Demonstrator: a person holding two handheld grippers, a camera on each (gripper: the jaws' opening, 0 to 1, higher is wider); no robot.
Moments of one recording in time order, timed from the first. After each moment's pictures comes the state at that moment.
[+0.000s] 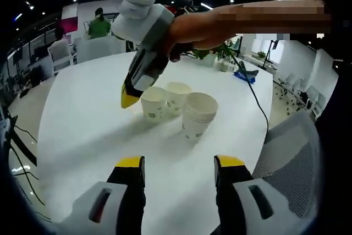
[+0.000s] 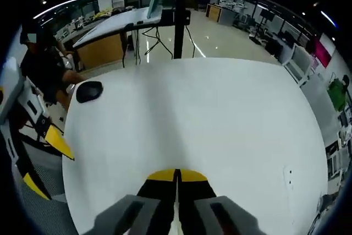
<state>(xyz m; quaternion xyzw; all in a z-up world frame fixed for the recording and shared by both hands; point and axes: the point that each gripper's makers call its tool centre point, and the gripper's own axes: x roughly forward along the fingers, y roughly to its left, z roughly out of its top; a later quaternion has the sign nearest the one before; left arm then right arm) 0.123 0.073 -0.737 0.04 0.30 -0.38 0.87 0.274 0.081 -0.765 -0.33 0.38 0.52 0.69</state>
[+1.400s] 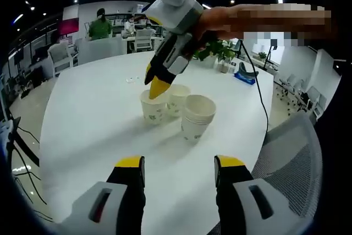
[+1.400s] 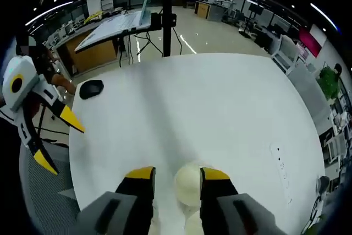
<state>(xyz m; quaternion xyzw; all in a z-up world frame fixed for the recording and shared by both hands) 0.125 0.080 -0.735 0.04 0.30 -0.38 0.88 0.260 0.029 -0.751 -0.32 0.41 0.49 0.70</state>
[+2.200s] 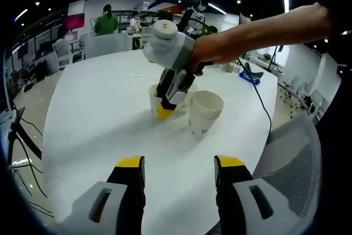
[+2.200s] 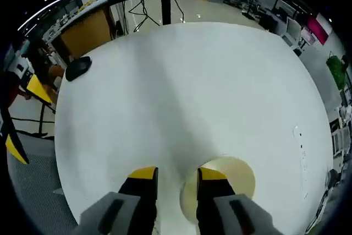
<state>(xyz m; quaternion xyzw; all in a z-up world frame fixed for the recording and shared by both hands) 0.120 0.091 -0.735 0.03 0.31 -0.36 0.88 0.258 0.029 -0.822 -0.34 0.46 0.48 0.66</state>
